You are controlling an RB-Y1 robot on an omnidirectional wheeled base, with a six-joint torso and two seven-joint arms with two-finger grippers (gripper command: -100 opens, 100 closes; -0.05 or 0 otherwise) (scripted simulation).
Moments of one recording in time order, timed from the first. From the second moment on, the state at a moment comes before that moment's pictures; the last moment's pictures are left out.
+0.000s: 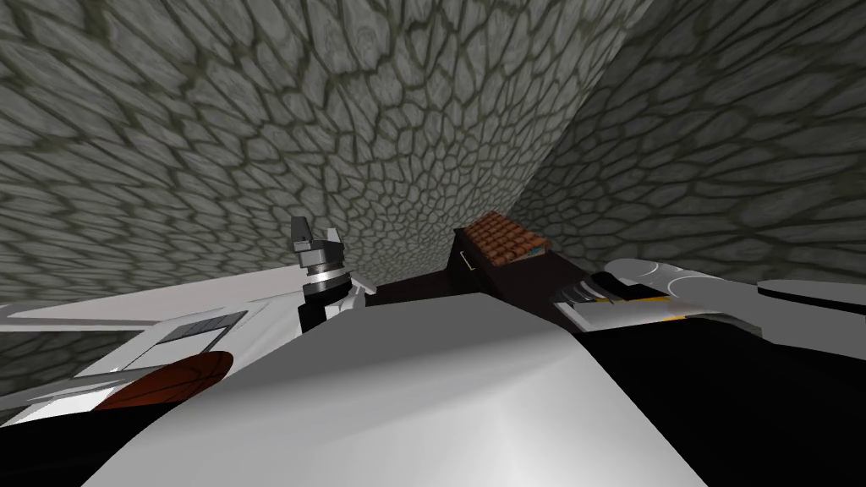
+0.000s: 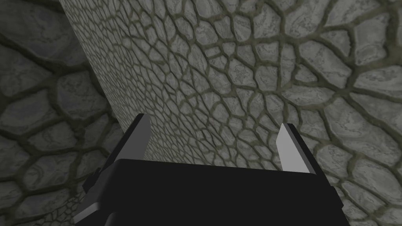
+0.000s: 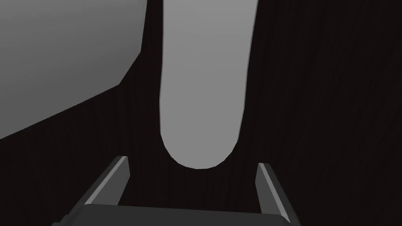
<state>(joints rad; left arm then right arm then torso) 0.50 -0.01 0.05 -2.36 0.06 -0.43 -0.15 0.16 -1.61 0.64 -0.85 0.92 -1.03 -0.39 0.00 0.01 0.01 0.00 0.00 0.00</state>
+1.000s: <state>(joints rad) 0.50 -0.01 0.05 -2.36 0.06 -0.43 -0.15 0.16 -1.64 0.63 -0.90 0.93 -1.04 -0.35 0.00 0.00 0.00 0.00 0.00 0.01</state>
